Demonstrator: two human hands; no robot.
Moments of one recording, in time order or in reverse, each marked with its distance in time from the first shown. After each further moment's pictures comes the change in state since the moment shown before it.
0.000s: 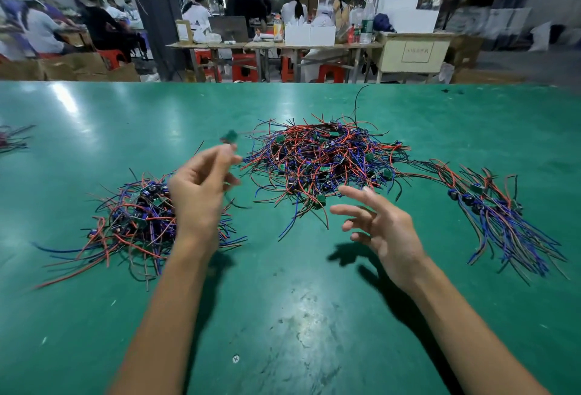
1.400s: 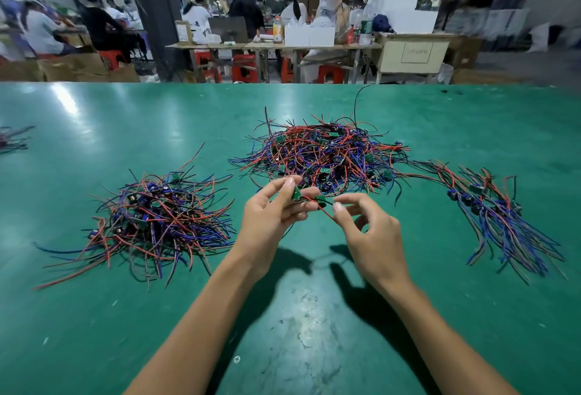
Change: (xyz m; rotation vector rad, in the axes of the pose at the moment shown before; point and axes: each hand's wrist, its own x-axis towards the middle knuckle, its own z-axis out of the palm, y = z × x) left_hand -0.045 -0.023 0.046 -0.291 -0.417 -0.445; right_hand -0.003 0.022 0.020 -0.709 0.339 -0.416
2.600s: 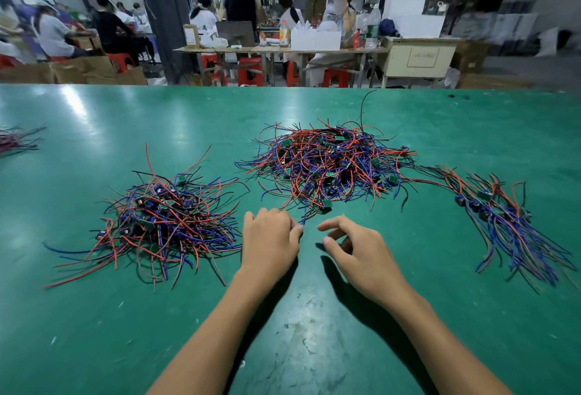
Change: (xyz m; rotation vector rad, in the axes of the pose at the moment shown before) left_hand 0.010 -0.032 -0.024 1.676 0.184 0.203; right_hand -0.005 0.008 0.009 -0.202 -0.364 -0.027
